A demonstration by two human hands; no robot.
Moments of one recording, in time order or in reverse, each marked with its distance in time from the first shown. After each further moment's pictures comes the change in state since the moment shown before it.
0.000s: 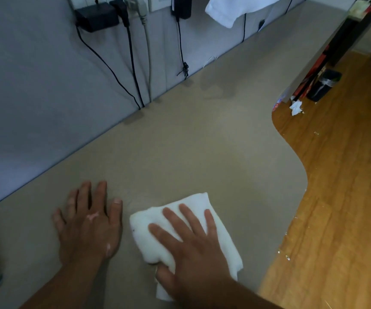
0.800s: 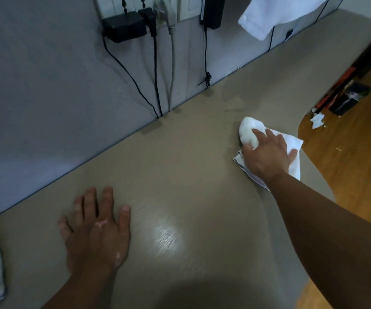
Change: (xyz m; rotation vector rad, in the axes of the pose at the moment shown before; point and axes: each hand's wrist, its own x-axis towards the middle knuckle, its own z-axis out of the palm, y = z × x) left_hand 0.016 0.004 -0.002 0.039 0.006 -0.084; right_hand 0.191 0.214 -0.049 -0.076 0.013 0.720
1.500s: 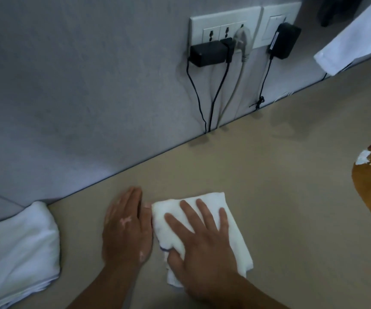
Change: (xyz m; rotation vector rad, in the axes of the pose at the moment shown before) left_hand 0.018 -0.025 0.001 -0.393 0.300 0.008; right_hand -0.217 -0.136 0.049 0.021 -0.154 -0.852
